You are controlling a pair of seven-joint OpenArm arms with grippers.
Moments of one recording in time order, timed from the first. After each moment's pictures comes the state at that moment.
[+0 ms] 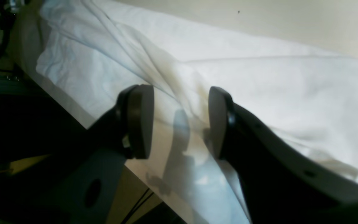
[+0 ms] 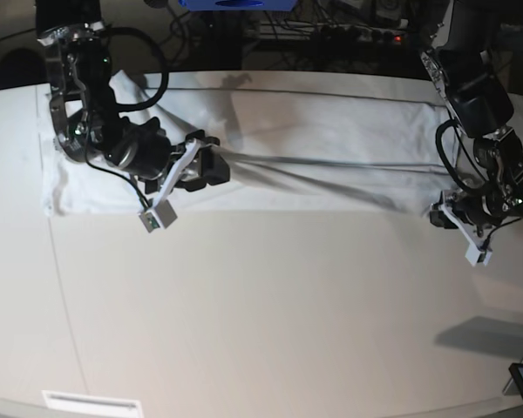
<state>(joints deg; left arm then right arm) -18.6 -24.4 -28.3 59.8 -17.4 -40.3 61.4 -7.2 11.2 -9.5 109.9 43.2 5.8 -62.3</state>
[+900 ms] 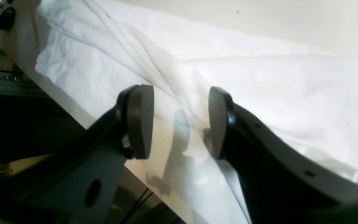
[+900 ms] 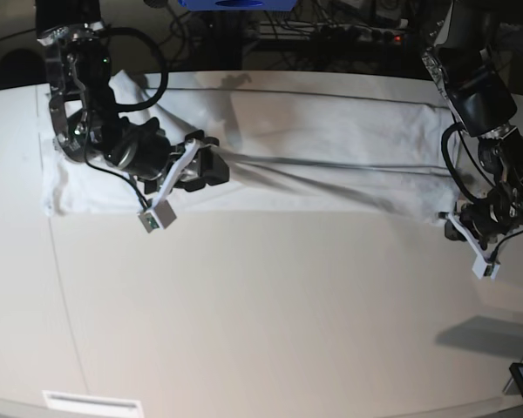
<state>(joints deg) -17.3 -24.2 -28.2 70.4 -17.6 -40.3 65.0 -7.2 11.2 -9.5 109.9 43.2 5.8 -62.2</state>
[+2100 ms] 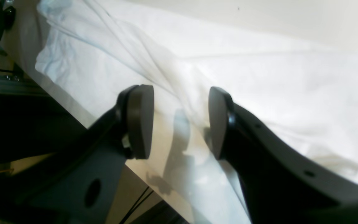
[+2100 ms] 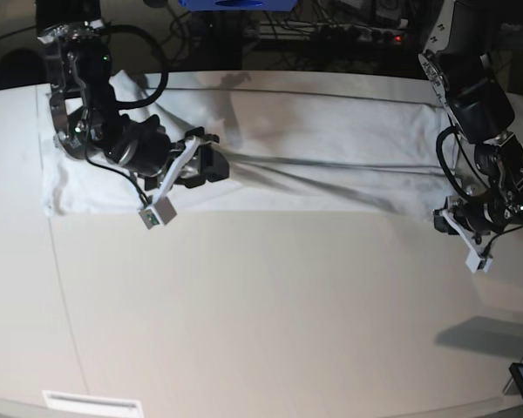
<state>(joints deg) -19.5 -24.1 -28.3 62.1 -17.3 -40.3 64.8 -8.0 11.2 -9.5 109.9 43.2 5.8 -62.3</state>
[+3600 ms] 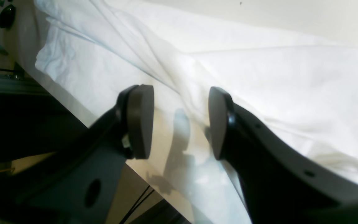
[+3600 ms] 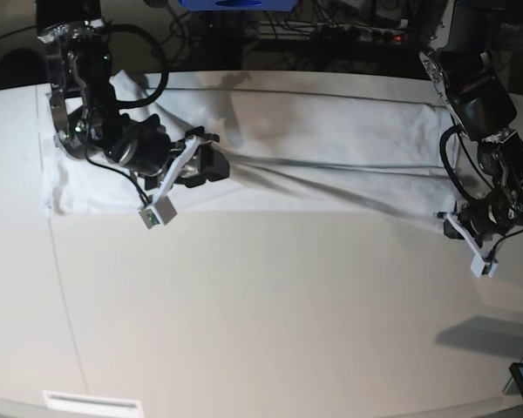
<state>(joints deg) -18.0 -24.2 -28.2 67.4 -17.9 -40.3 65.1 -8.0 11.2 -9.5 109.9 43.2 5.8 -62.2</state>
